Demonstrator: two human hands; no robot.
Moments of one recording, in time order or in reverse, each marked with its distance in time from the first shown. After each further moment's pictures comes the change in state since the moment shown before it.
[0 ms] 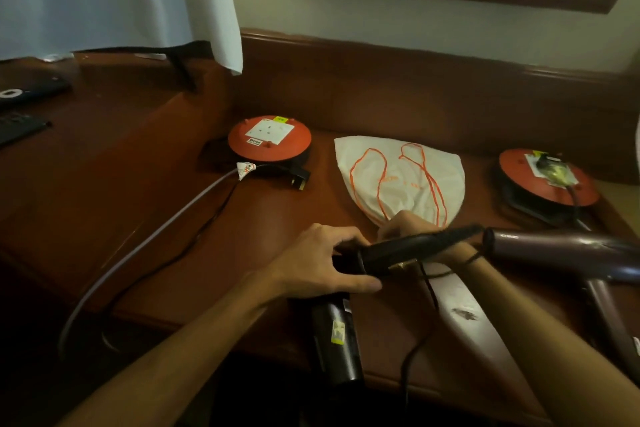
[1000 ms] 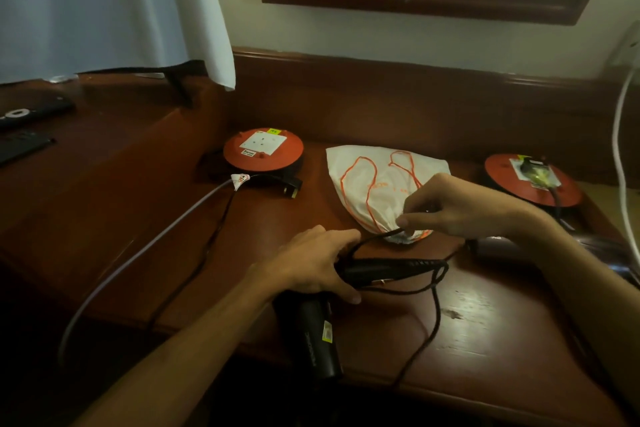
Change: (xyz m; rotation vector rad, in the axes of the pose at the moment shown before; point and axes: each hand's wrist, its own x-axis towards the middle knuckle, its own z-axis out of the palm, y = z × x) left_hand 0.019 0.017 0.002 0.355 -0.134 -0.144; right_hand -0.069 -0.060 -0.095 -0.028 -0.014 -0.115
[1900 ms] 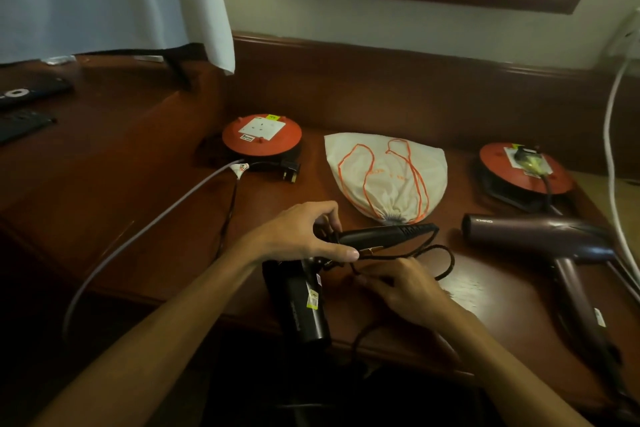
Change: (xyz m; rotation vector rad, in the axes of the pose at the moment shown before) left_hand -0.015 -0.017 -0.008 -0.334 0.082 -0.002; right_hand -0.016 0.037 0.167 -0.032 0.282 0.076
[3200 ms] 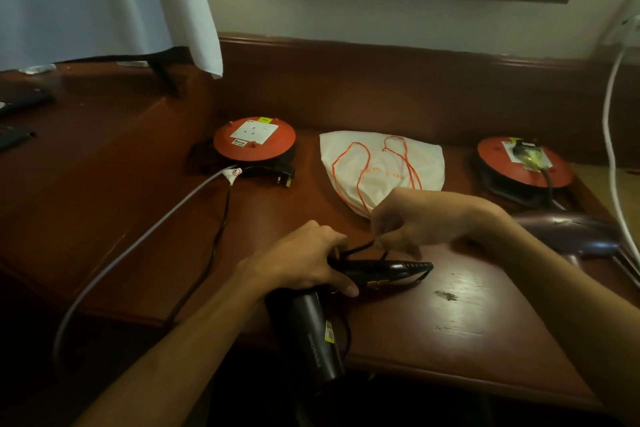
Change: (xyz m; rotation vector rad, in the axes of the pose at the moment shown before) left_hand 0.006 0.013 0.016 0.311 -0.123 -0.029; right_hand 0.070 -0.041 -0.118 -0.012 -0.528 0.002
